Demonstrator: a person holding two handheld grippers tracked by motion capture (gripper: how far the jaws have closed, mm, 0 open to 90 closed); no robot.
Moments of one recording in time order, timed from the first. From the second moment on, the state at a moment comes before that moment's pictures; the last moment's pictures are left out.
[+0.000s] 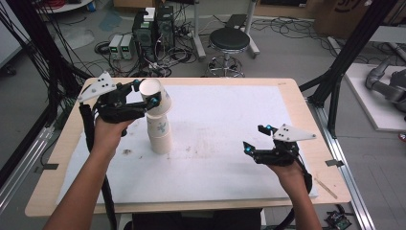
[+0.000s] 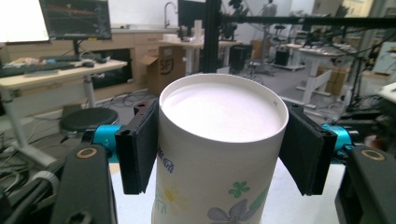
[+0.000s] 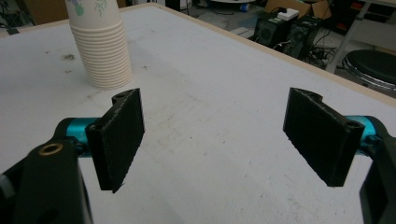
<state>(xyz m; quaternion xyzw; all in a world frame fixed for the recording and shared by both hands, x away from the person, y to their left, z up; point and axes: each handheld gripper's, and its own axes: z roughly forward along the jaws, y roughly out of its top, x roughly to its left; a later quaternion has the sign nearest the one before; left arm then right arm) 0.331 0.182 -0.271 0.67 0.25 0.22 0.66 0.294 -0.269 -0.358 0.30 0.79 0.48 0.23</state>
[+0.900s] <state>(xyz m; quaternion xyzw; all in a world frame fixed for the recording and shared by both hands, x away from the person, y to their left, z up) 0.316 0.102 -0.328 0.73 0.19 0.11 0.64 0.306 -0.240 -0.372 0.25 0.81 0.50 0.16</state>
